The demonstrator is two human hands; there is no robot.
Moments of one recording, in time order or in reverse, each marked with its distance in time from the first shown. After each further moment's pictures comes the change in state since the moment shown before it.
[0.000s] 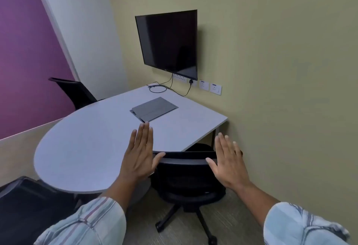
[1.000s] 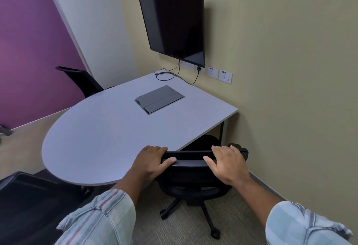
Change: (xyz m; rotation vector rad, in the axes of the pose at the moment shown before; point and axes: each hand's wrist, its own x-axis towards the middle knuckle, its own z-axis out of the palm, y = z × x) left_hand 0.035 0.037 0.078 -0.185 -0.474 -0.095; right_hand 0.045 0.043 0.045 0.097 -0.164 -0.094
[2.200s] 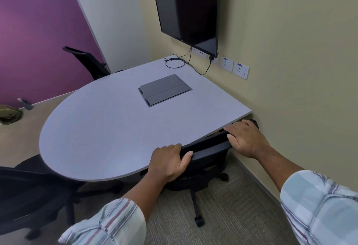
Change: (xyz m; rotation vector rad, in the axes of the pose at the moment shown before) left_hand 0.116 0.104 0.028 0.080 0.100 -0.211; right_hand 0.176 0.177 0.017 0.067 -0.034 -0.313
